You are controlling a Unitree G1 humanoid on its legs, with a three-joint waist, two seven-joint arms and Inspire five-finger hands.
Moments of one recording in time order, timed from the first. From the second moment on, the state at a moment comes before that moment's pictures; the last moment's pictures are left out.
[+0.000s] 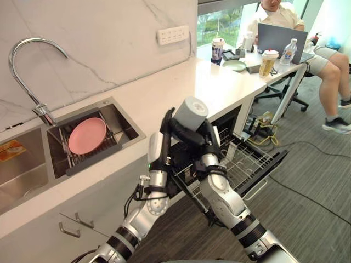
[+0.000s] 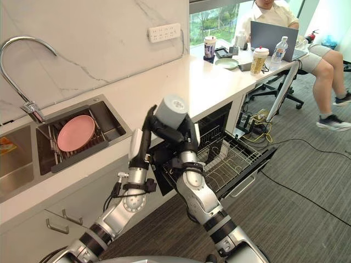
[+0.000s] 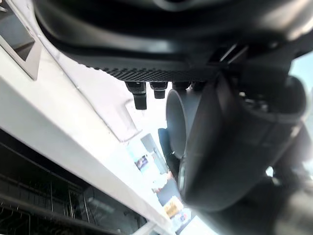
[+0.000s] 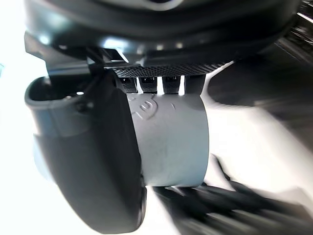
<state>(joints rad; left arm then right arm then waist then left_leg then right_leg) -0.07 0.20 -0.64 0.20 0.41 -0.25 0.62 -0.29 -0.08 0.35 0.06 0.51 -0.23 -0.60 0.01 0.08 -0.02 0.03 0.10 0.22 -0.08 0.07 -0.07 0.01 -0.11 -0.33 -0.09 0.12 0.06</state>
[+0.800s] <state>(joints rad) 0.20 0.18 -0.52 0.26 0.12 -0.32 0.06 -0.01 -0.12 -0.10 0.17 0.60 -0.34 -0.25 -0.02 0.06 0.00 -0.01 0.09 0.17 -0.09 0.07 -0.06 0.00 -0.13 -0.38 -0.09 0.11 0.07</state>
